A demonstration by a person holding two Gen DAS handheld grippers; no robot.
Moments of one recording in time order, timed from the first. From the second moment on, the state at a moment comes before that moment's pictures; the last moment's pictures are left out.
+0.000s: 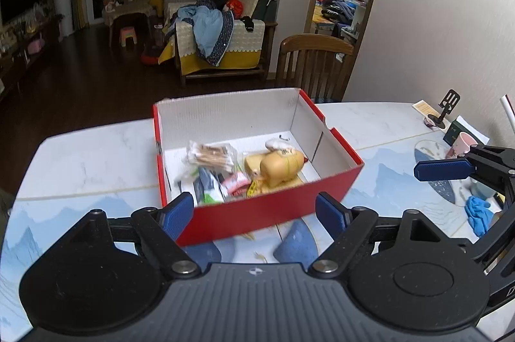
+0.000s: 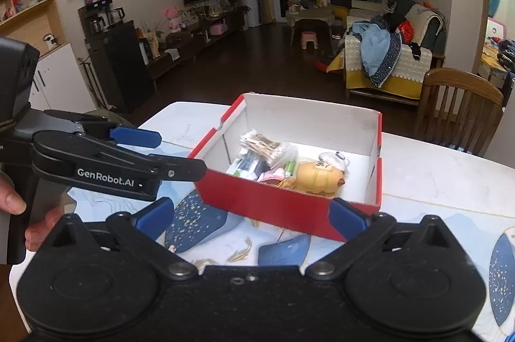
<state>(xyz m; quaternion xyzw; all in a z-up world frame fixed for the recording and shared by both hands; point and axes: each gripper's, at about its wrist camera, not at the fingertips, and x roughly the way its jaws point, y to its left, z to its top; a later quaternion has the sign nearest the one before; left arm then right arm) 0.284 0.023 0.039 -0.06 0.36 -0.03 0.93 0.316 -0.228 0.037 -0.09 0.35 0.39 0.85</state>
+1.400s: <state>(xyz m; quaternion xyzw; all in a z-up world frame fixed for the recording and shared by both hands) 0.206 0.006 -0.090 -0.01 0.43 -0.03 0.90 0.223 -0.220 -0.109 -0.19 0.42 0.39 0.79</state>
